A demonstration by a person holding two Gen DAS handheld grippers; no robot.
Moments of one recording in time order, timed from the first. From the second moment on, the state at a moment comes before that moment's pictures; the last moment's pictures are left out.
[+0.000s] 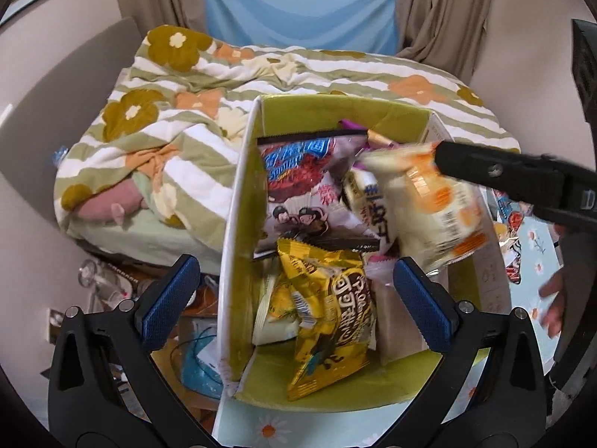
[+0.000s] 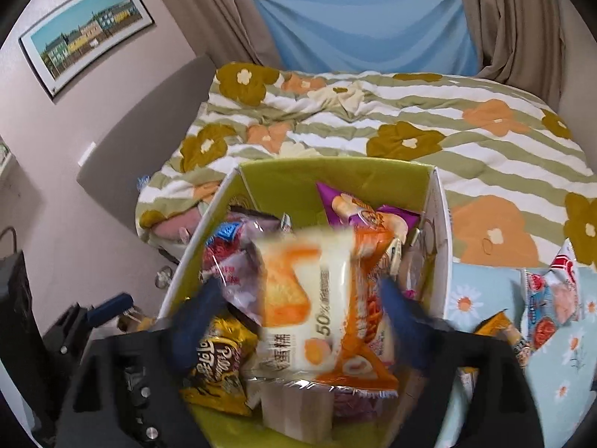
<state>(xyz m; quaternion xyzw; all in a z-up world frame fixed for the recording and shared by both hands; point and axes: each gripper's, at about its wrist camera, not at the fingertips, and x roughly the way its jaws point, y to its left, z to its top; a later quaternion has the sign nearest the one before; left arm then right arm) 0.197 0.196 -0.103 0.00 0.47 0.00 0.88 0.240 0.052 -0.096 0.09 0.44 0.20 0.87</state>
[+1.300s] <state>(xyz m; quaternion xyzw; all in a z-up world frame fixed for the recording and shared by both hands) 0.201 -0.018 -0.053 0.01 0.43 -0.04 0.90 0.190 -0.190 -0.036 0.06 0.39 0.13 0.91</state>
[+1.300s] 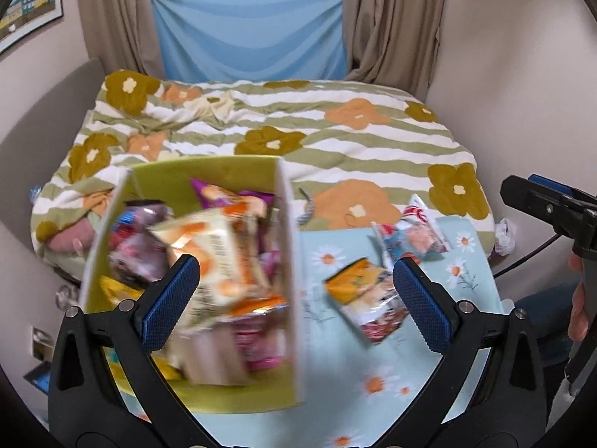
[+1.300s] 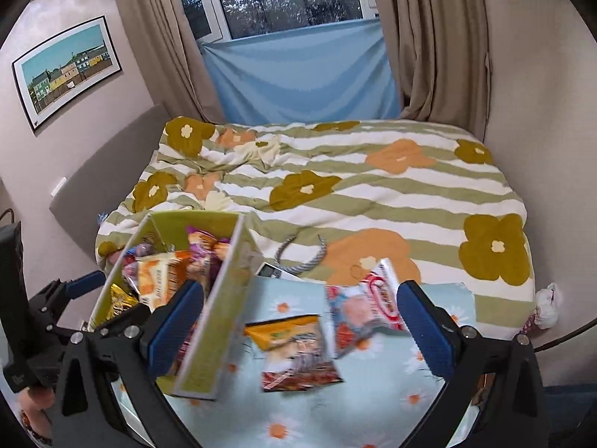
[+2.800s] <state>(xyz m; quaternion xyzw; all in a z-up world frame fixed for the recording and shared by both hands) 0.260 -0.118 -0.248 -0.04 0.56 0.05 0.83 0.313 -0.242 -0.241 0.09 0.54 0.27 0.79</state>
